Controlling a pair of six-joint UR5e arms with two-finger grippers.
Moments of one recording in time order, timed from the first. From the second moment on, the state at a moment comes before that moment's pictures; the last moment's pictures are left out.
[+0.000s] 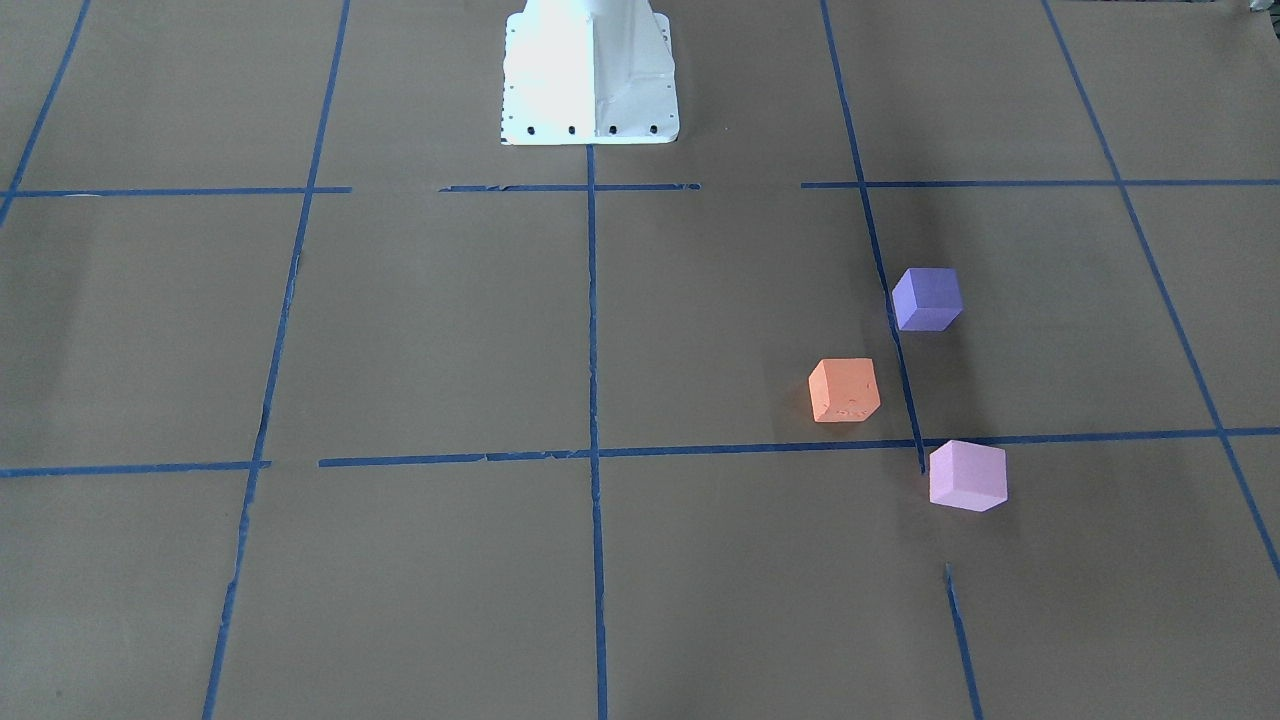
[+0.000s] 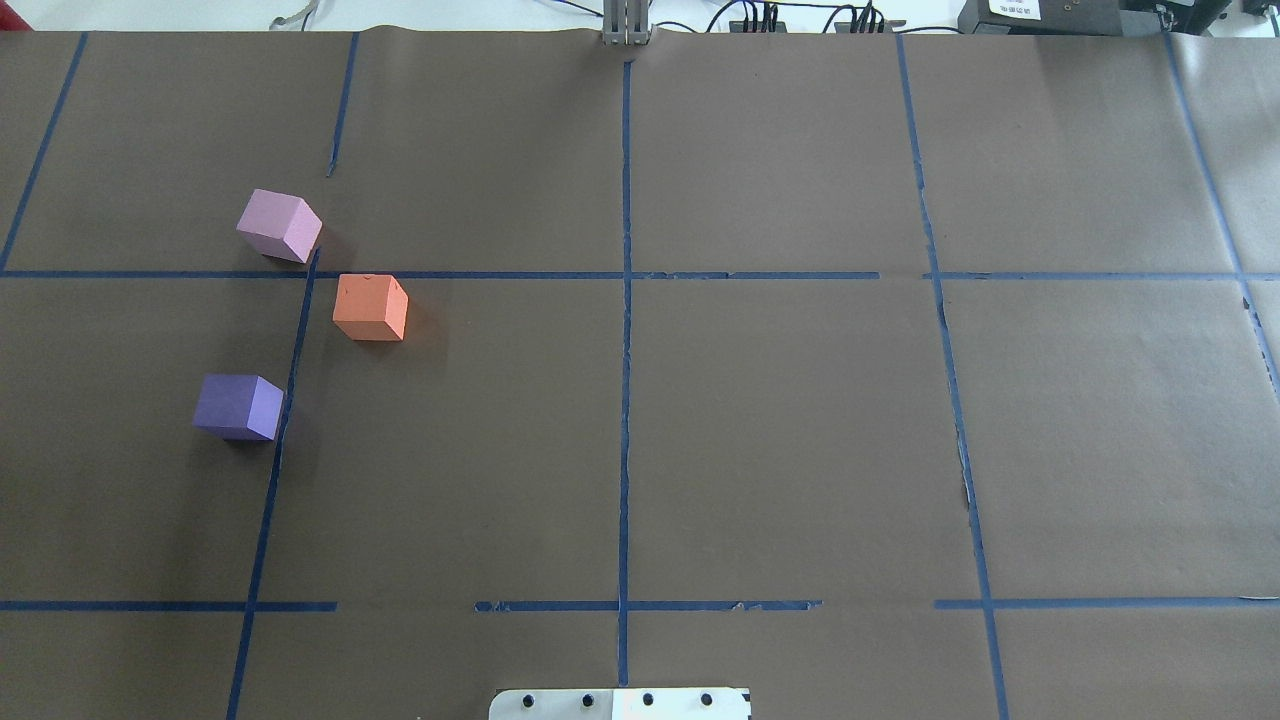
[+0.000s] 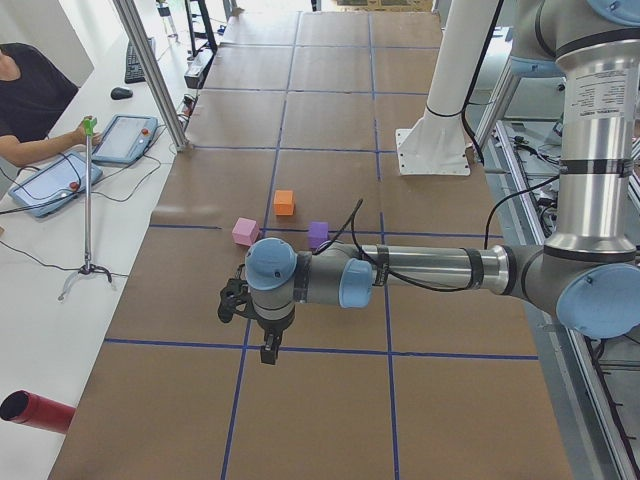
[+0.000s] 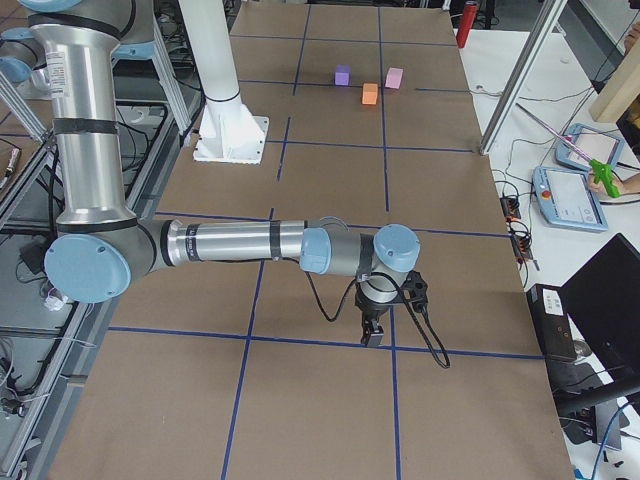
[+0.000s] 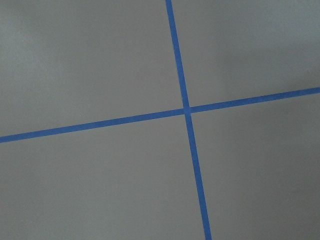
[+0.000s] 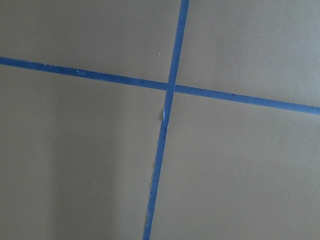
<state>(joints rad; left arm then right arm) -1.61 -1.53 -1.64 -1.61 -2.36 0.09 1.52 -1.52 1.60 -1.72 2.29 -0.16</state>
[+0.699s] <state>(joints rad) -1.61 -1.55 -1.67 -1.59 -2.36 0.09 1.52 -1.52 1.60 -1.72 2.29 -0.16</state>
